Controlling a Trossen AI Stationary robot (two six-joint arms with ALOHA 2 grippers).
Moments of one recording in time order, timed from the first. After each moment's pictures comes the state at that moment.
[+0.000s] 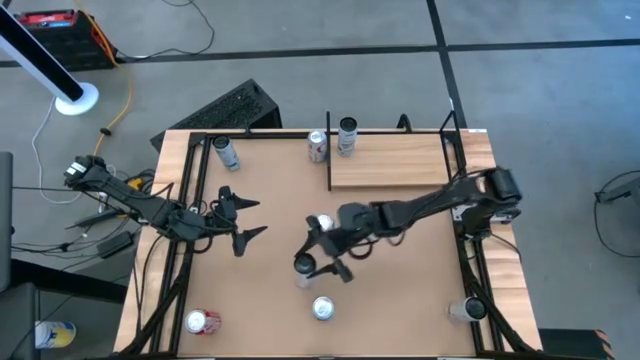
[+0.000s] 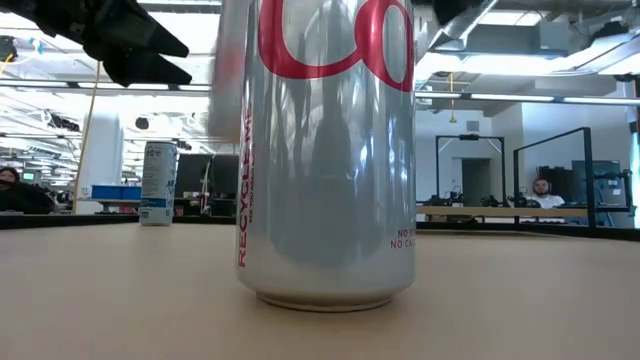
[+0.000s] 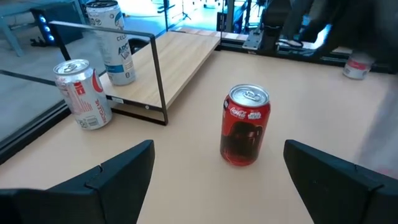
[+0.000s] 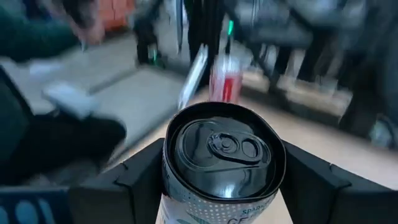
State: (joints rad) left arm -0.44 0.73 0.44 0.01 -0.77 -0.23; right arm 0.17 1.73 1.19 0.31 -0.35 -0.15
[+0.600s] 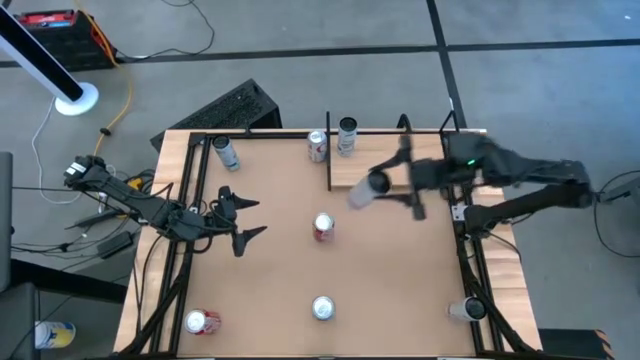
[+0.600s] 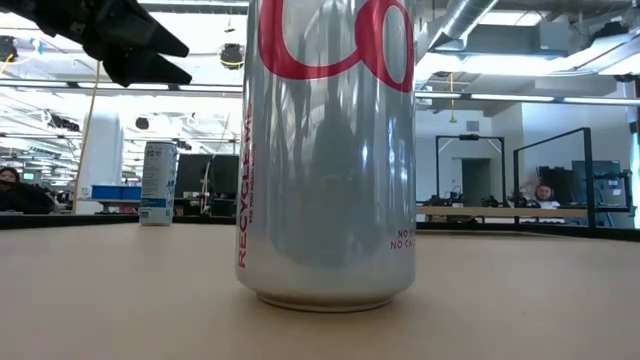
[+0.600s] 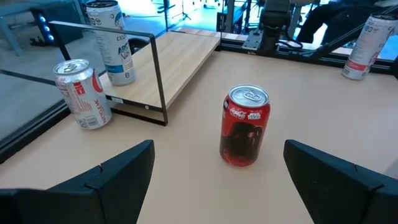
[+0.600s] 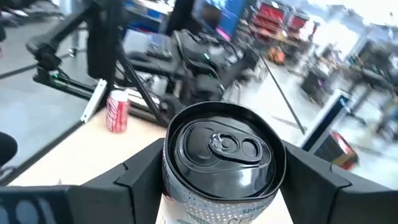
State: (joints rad) left arm -0.44 0.73 0.44 0.01 -0.77 -0.23; right arm -0.03 1.00 1.19 -0.31 -0.12 -0.33
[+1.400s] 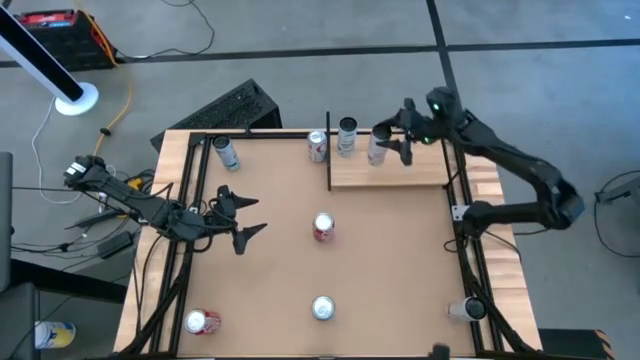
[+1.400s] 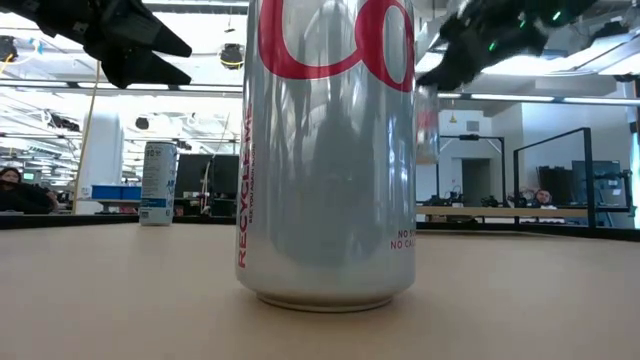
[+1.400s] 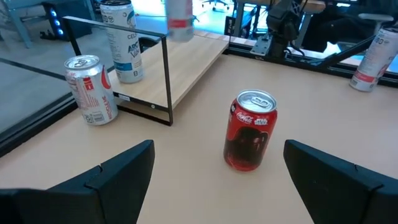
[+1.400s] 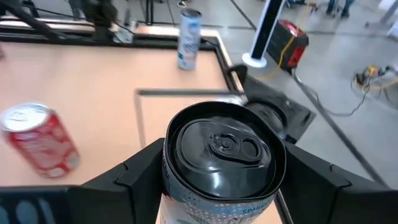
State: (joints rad) left arm -0.44 0.73 0.44 0.01 -0.80 -0.28; right arm -0.85 1.16 0.96 -0.24 -0.59 -0.43
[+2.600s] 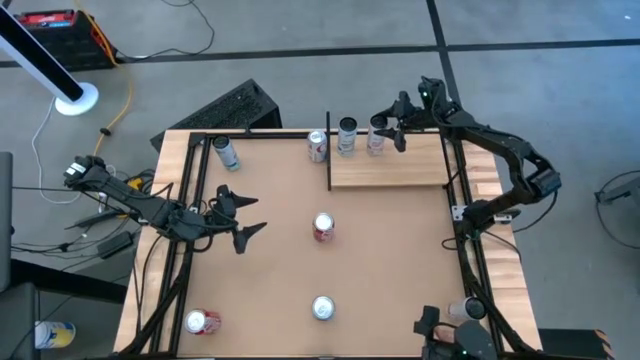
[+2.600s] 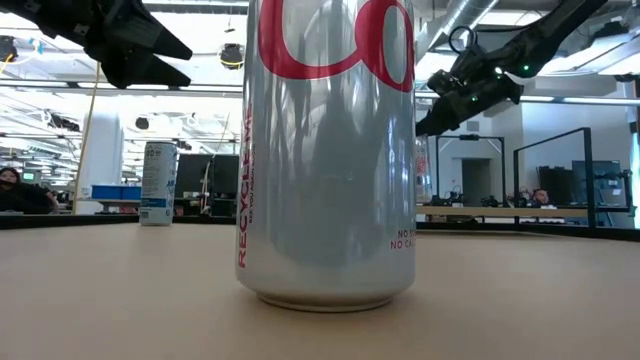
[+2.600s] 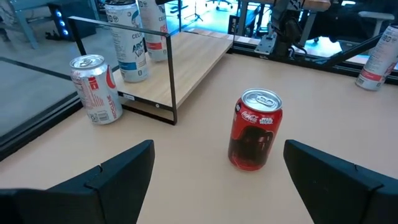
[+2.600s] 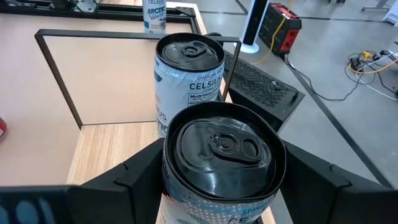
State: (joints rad) left arm -0.44 0.73 0.44 0.01 -0.81 -0.27; right arm -1.04 1.43 0.96 -0.07 -0.70 -0.56
